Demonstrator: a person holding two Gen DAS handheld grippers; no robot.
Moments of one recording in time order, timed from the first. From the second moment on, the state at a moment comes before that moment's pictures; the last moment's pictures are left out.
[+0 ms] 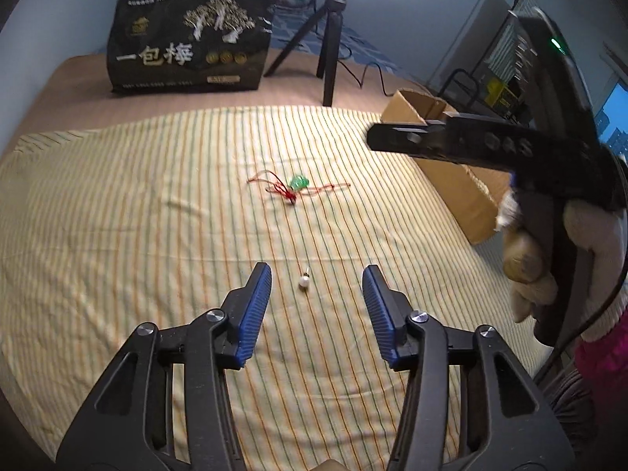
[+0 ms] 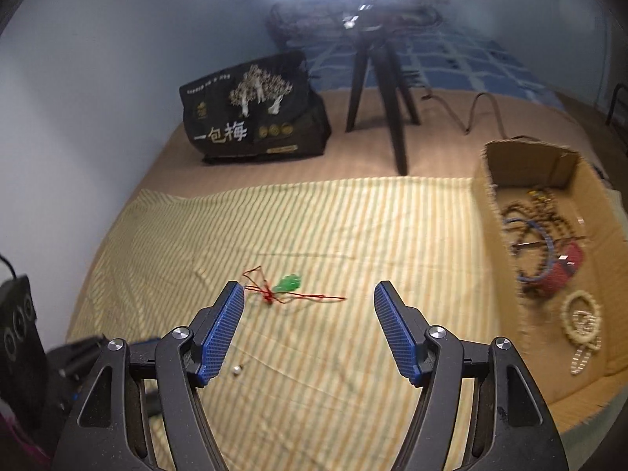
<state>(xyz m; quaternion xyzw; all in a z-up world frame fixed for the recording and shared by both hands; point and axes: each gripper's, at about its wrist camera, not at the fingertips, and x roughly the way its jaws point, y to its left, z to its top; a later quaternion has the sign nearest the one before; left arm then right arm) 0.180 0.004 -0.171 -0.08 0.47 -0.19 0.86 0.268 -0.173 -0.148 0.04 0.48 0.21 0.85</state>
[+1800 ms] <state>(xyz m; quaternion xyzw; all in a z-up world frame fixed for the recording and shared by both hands) 0.215 -0.009 -0.224 -0.05 0.50 -0.19 0.84 0.308 -0.119 -0.218 -0.04 0.53 0.20 0.82</state>
